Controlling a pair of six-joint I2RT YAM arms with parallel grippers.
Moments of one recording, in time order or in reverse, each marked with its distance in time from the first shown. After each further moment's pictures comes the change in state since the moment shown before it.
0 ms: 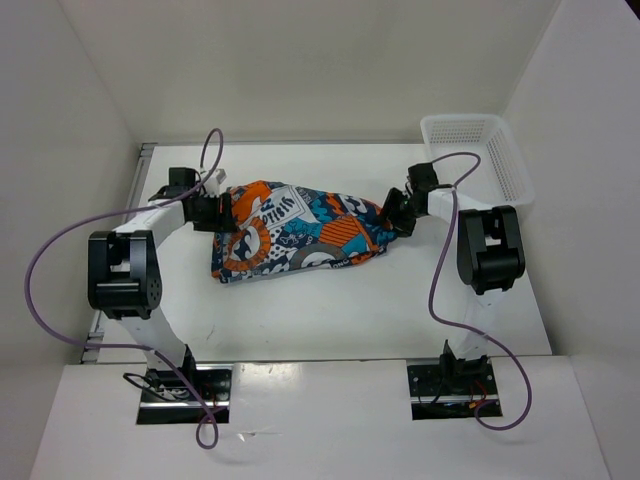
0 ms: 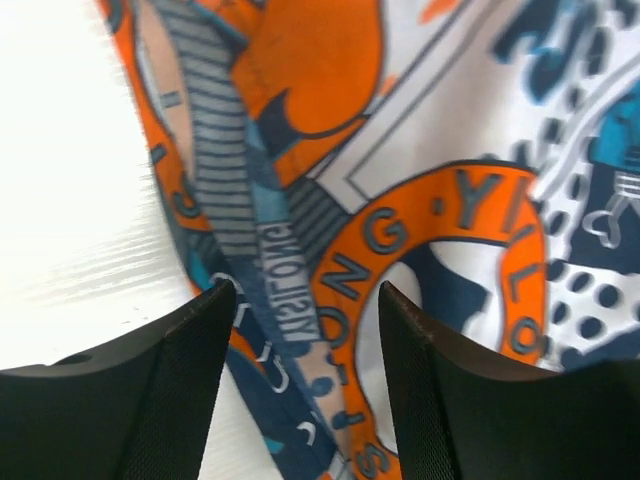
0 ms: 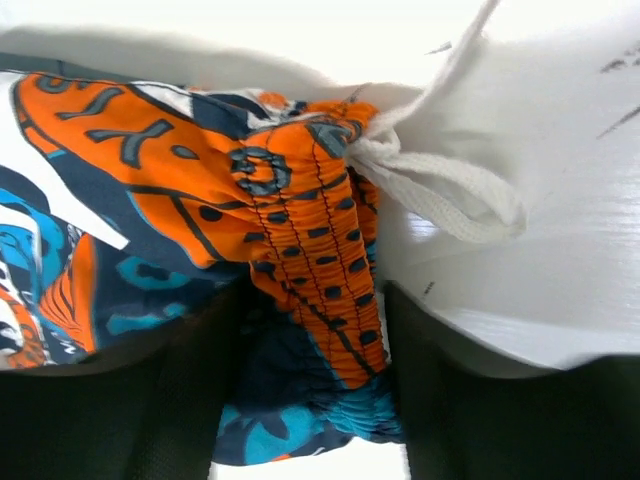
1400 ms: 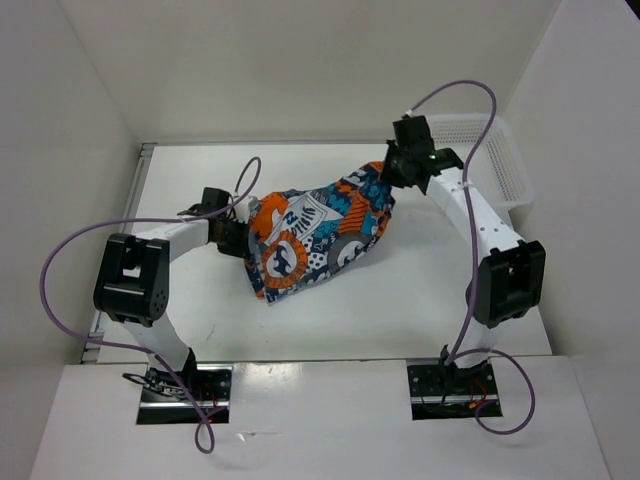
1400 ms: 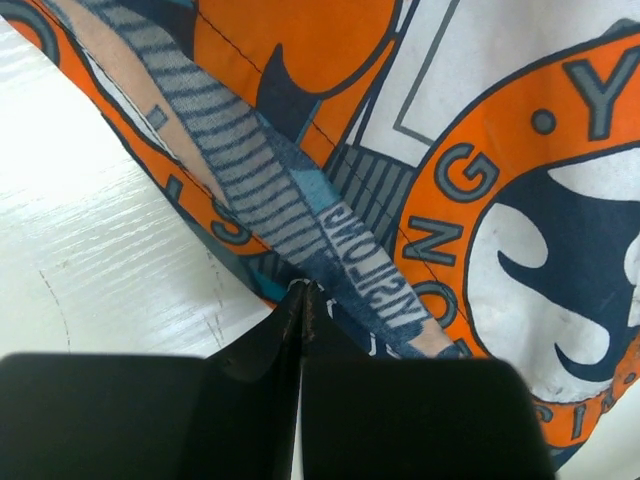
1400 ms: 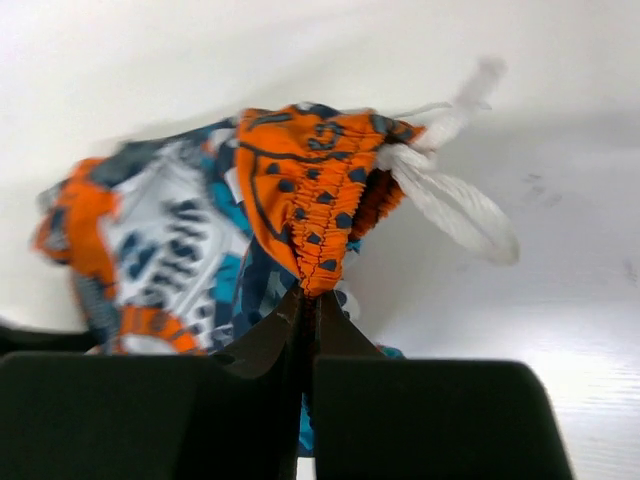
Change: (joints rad) left arm -0.195 -0.031 -0.162 0.016 -0.058 0.000; right arm 0.171 -0.260 0.311 -0.253 0.411 -0.060
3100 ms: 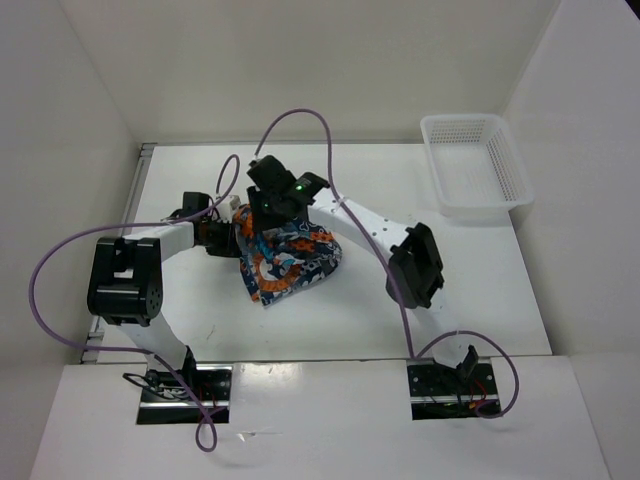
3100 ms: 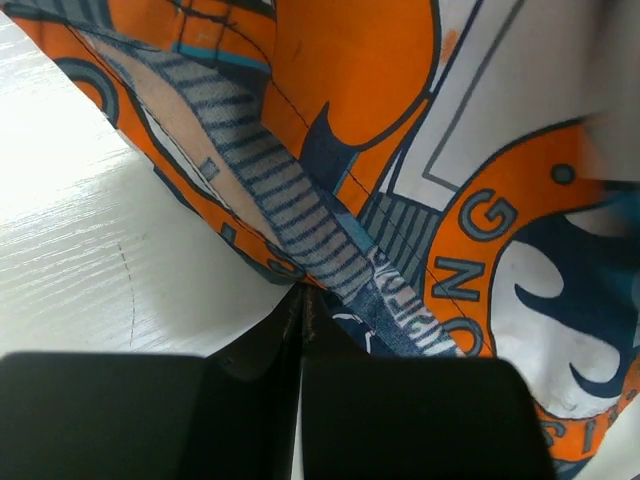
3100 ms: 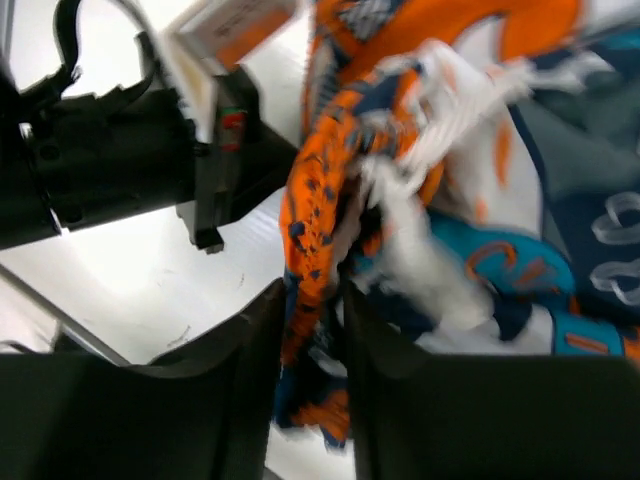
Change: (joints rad) left arm 0.126 -0.009 -0.066 0.086 0.097 -0.003; right arm 0.593 0.454 0.476 -0.081 -0.054 0.068
